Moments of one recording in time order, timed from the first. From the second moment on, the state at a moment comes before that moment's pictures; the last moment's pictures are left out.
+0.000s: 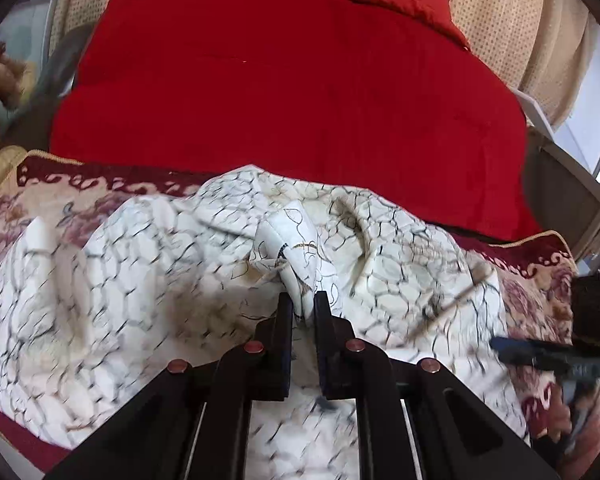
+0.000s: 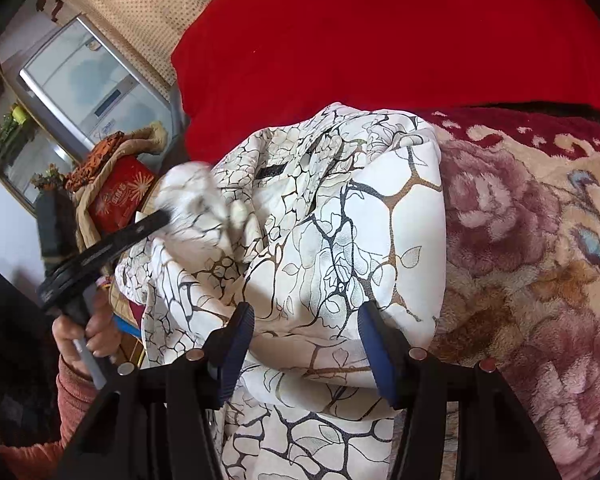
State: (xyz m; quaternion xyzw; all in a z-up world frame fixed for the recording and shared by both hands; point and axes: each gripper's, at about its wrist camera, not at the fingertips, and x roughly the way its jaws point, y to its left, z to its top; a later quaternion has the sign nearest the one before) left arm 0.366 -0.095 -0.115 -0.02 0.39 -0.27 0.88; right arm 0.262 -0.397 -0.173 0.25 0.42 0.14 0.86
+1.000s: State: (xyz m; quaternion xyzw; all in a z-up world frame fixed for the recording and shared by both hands) left arm 0.375 -0.112 -0.131 -0.01 0.38 -0.28 0.88; right arm 0.258 -0.406 -0.149 0.32 0.32 0.08 0.89
